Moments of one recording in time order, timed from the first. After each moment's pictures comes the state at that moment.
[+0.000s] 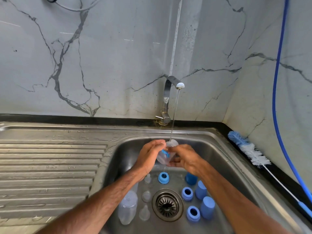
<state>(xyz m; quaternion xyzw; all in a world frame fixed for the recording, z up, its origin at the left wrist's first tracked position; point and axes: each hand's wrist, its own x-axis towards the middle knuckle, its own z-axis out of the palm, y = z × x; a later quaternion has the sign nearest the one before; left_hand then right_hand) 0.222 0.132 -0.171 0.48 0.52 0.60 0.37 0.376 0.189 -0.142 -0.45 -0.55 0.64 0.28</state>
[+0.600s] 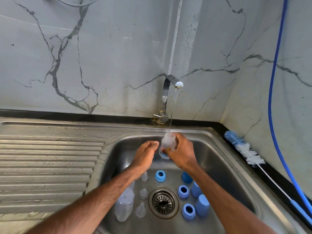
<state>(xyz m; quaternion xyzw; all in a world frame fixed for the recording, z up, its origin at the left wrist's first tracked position) 0.224 0.131 -0.178 0.45 0.58 0.57 0.37 0.372 0.177 -0.140 -0.47 -0.77 0.24 0.37</state>
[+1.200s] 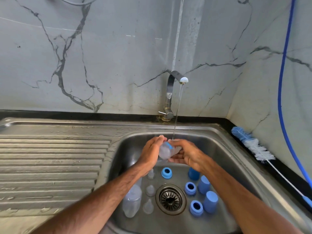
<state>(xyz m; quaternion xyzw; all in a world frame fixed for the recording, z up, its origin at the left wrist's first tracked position) 0.223 0.134 -0.177 0.44 0.55 0.60 0.39 0.375 0.186 -0.146 -0.46 -0.52 0.66 0.28</state>
